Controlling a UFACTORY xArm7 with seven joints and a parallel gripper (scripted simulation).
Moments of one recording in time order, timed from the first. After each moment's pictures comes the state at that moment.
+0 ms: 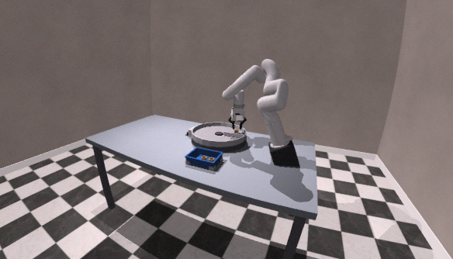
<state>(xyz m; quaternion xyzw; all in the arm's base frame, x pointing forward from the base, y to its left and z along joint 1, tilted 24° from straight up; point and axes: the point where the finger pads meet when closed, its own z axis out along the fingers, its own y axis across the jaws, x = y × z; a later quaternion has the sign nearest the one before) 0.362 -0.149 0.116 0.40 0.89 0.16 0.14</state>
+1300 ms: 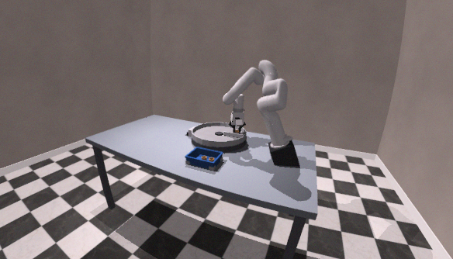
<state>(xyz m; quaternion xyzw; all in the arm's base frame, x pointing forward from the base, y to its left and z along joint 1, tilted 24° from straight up) 0.374 -0.143 0.087 0.40 0.89 0.15 0.14</state>
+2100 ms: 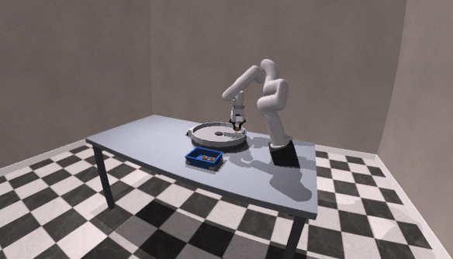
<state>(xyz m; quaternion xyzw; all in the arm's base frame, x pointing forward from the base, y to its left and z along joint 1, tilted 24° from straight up) 0.365 -0.148 0.110 0.40 0.89 0.15 0.14</state>
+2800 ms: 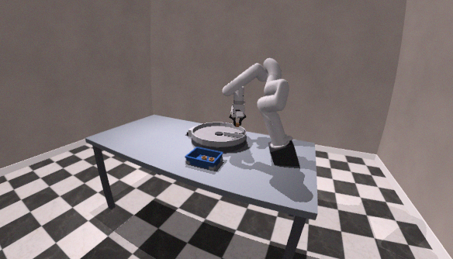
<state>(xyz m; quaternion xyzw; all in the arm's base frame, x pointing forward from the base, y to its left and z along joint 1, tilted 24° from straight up) 0.351 -0.153 0.142 0.40 0.89 0.15 0.14</state>
